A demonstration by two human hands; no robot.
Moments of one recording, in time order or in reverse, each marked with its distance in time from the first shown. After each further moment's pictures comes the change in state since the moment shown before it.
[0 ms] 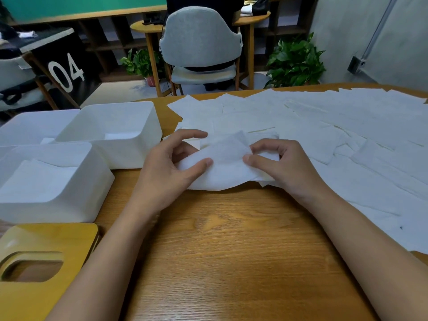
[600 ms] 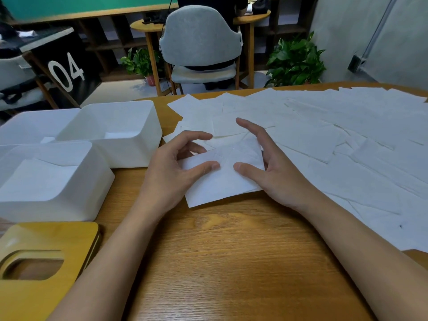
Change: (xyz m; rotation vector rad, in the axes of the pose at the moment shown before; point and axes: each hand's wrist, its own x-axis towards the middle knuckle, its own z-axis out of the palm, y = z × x) left_hand 0.000 -0.006 0.006 0.017 -0.006 0.005; right_hand -0.010 -0.007 0.013 -0.058 -0.240 -0.099
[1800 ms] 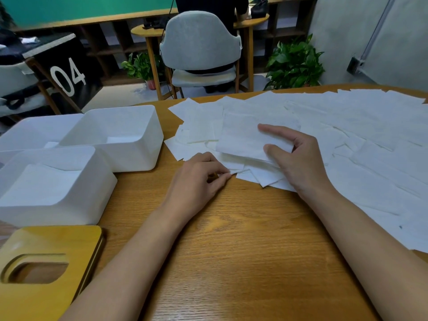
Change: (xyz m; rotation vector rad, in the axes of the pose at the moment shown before) left_hand 0.010 -0.030 0.036 0.387 -0.116 0.244; right_hand 0.010 0.017 -0.024 0.041 0.452 0.023
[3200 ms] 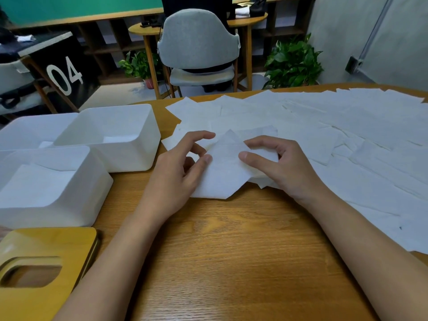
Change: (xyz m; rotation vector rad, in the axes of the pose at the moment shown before) left_hand -0.007 0.017 -0.038 -0.236 0.067 -0.117; right_hand -0.008 -0.011 0.007 0.009 -0.230 0.057
